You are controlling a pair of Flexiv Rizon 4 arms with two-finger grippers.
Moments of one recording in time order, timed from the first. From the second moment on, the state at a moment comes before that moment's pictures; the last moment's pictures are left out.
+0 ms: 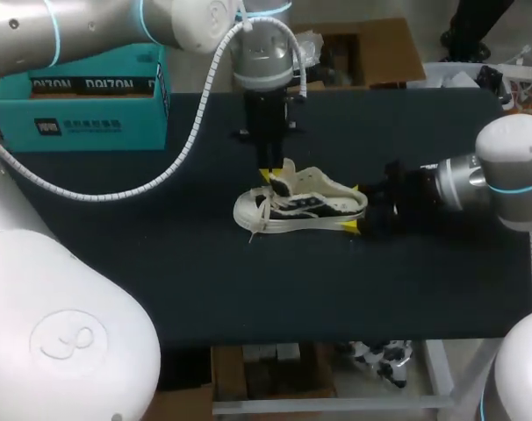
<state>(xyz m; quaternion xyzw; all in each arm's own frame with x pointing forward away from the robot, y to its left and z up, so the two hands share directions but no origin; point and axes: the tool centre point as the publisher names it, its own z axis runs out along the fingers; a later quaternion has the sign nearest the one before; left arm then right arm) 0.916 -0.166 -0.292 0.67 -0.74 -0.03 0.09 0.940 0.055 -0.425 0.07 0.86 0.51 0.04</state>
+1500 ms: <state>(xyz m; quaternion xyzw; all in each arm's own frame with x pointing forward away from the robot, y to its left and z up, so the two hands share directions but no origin) 0.909 -0.131 -0.265 0.45 -0.87 0.14 0.16 0.941 0.058 -0.425 0.07 0.86 0.50 0.04</state>
